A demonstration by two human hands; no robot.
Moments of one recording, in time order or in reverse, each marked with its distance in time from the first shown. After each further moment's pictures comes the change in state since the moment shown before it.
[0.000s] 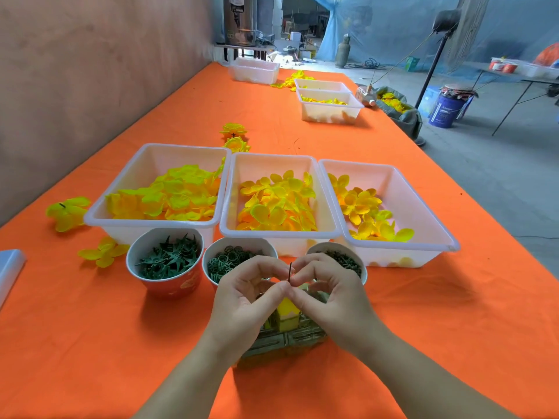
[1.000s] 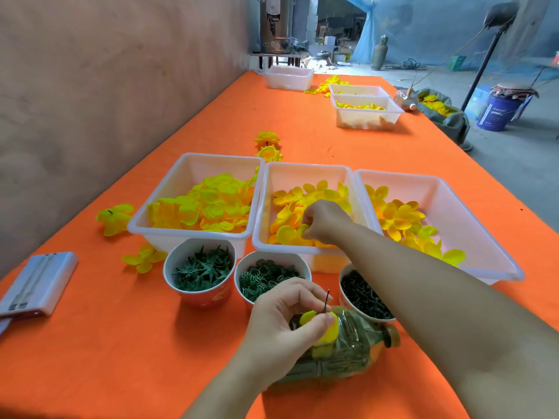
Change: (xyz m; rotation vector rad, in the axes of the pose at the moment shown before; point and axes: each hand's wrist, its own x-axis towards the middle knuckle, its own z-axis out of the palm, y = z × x) left_hand 0.003 0.000 0.001 0.110 -0.003 -0.058; right_hand 0.201 0.055 0.023 -0.835 -0.362 0.279
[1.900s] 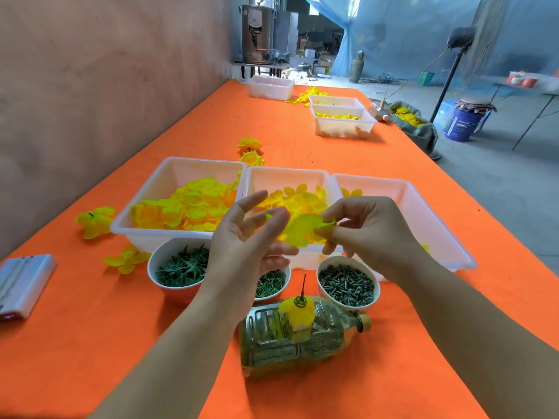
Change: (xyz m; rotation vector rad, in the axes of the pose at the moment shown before) left_hand 0.043 0.075 -0.012 -0.343 0.205 -0.170; right_hand -0.167 -0.003 -0.070 0.884 0.307 -0.278
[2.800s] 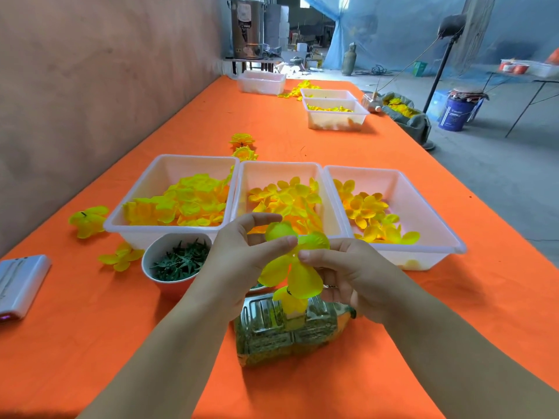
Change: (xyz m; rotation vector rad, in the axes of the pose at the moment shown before) left_hand -0.007 0.000 0.000 0.329 -0.058 -0.156; right_hand -0.047 0.006 0.024 0.396 -0.179 0.557
